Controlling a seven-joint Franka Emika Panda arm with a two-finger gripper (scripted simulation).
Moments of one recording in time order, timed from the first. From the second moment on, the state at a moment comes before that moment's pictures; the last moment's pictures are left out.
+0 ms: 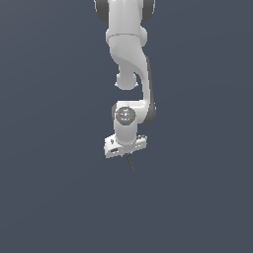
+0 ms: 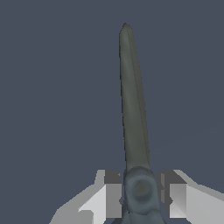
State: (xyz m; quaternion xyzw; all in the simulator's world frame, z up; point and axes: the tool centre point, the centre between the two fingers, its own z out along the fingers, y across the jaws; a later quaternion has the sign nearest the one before) arm 0.005 -0.003 0.010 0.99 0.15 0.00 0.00
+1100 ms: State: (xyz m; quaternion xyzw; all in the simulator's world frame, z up) arm -0.013 0.013 0.073 0.99 0.15 0.00 0.00
